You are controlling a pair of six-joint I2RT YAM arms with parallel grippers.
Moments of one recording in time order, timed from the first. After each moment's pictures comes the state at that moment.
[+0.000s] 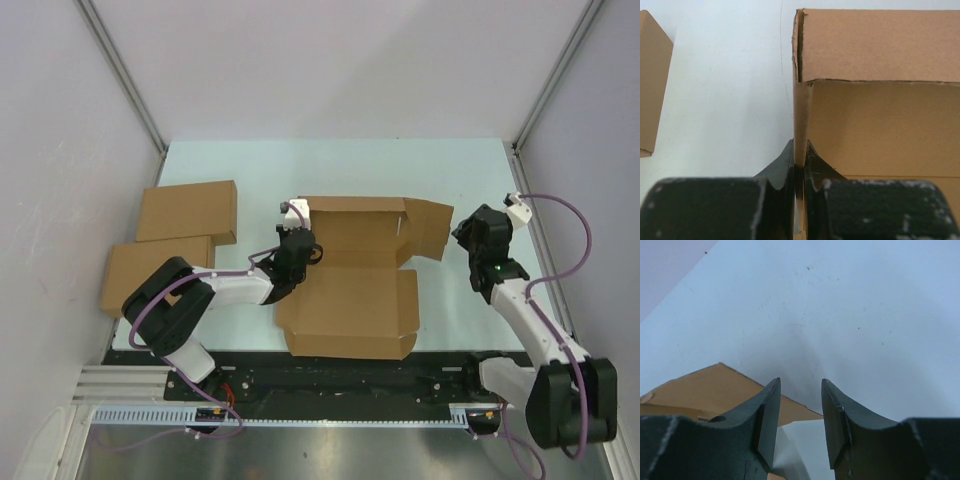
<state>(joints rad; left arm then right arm) -0.78 1.61 0.70 0.54 -0.73 -0.28 0.12 1.01 0.63 -0.06 0.38 0.65</state>
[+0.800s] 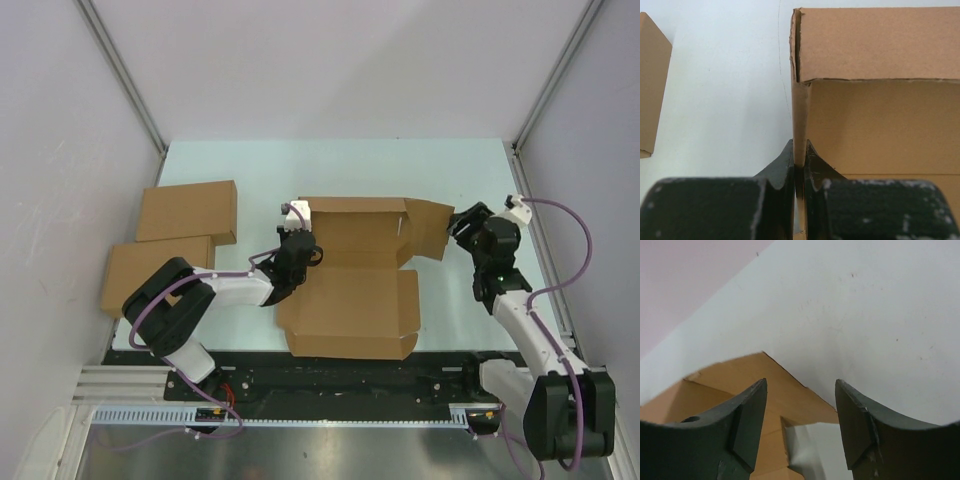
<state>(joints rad) -0.78 1.61 0.69 0.56 -0.73 -0.26 0.07 0.97 0.55 0.12 0.19 0.65</state>
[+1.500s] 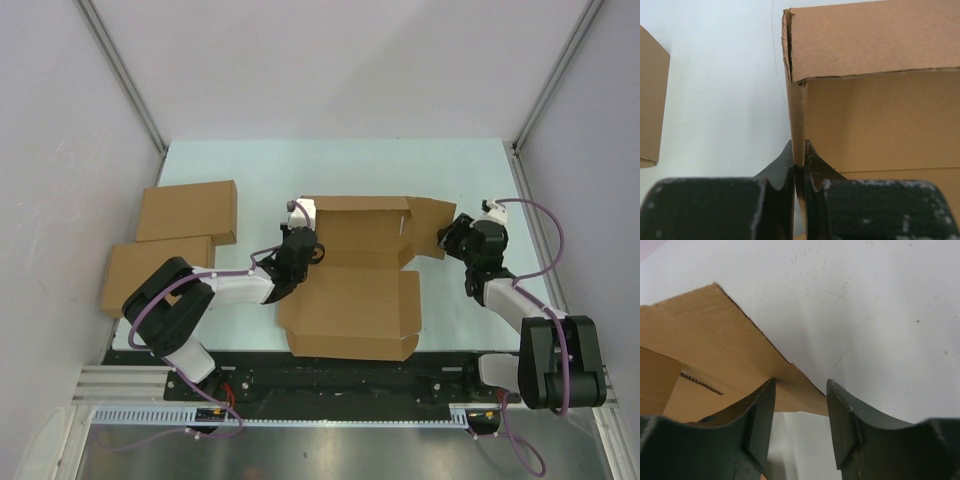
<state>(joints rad) -0.78 1.61 0.72 0.51 -0.70 -0.20 0.04 1.23 0.47 0.35 0.00 0.50</state>
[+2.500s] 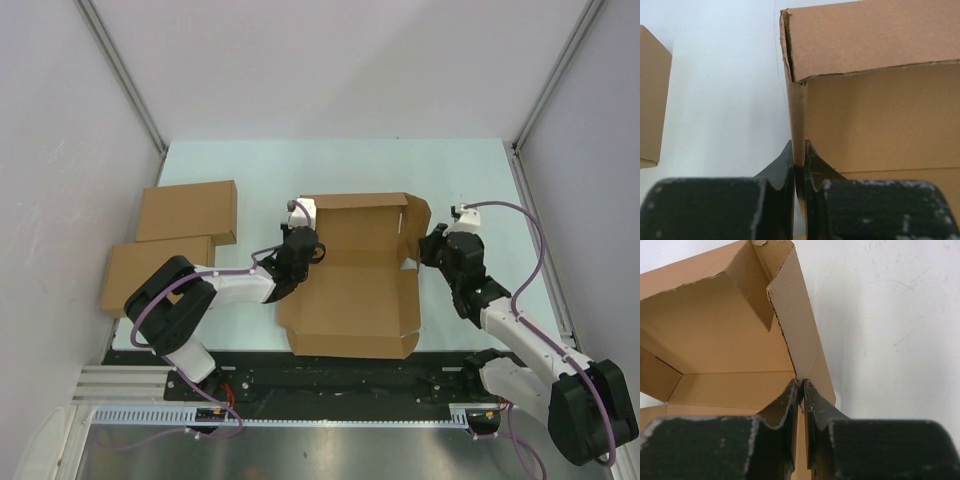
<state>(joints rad) -0.78 1.62 0.72 0.52 -0.70 -0.20 0.36 0.97 0.47 0.15 0.17 0.45</state>
